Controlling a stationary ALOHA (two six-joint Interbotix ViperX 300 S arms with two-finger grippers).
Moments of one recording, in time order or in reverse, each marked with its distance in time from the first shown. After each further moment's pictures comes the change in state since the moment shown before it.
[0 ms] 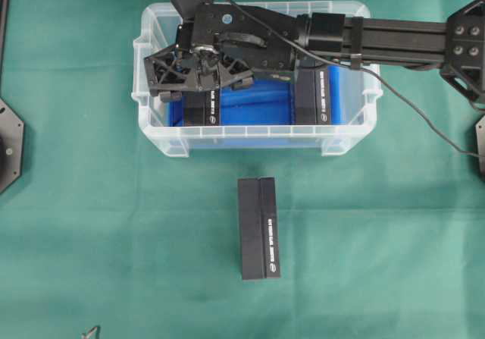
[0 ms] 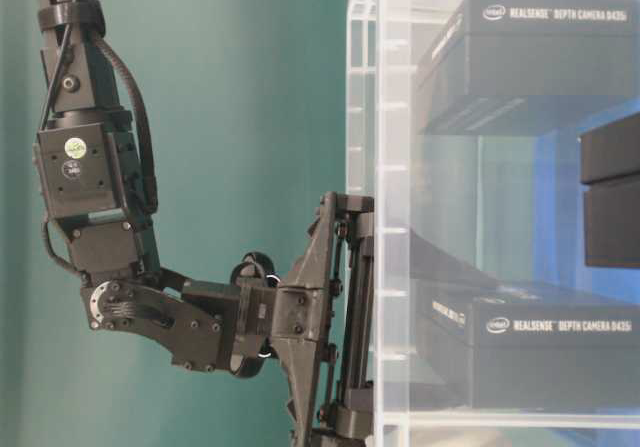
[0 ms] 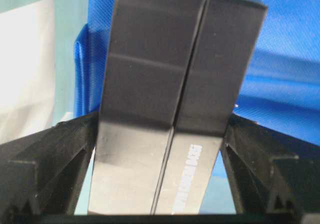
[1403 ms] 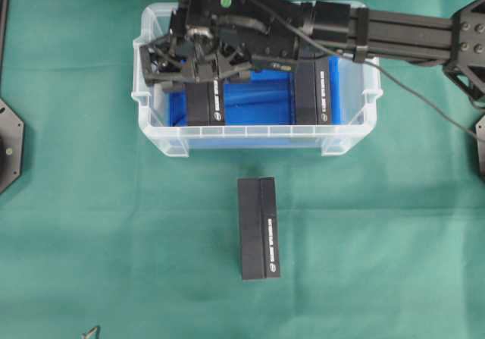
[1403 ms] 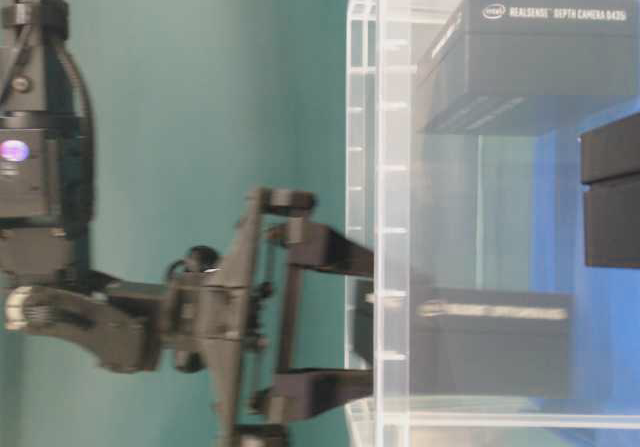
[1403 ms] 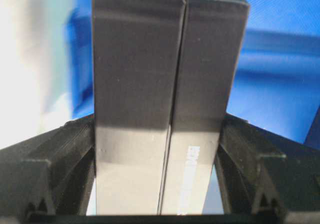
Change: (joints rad) left arm -0.002 0.002 0.000 0.002 0.000 0.000; right arm 0.002 -0.011 -0.164 0.006 0.209 0.015
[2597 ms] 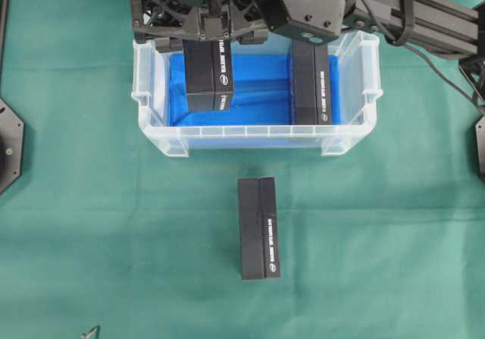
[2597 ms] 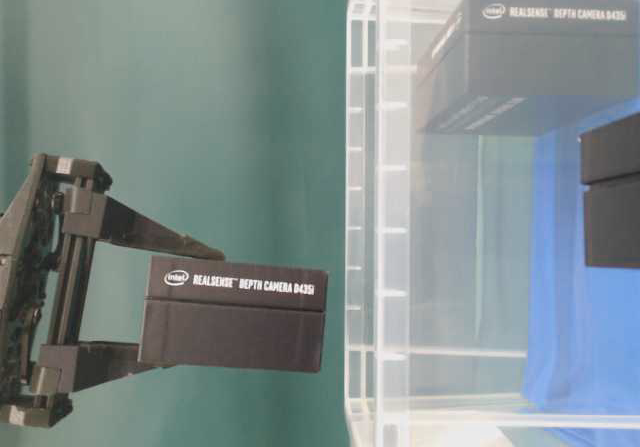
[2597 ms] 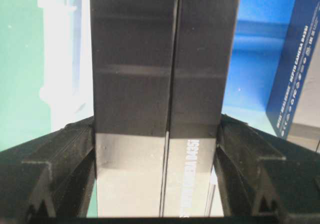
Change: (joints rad) left arm 0.000 0.005 0.000 -0.002 -0.002 0.000; right arm 0.020 -0.009 -0.377 -0.091 0.328 0.002
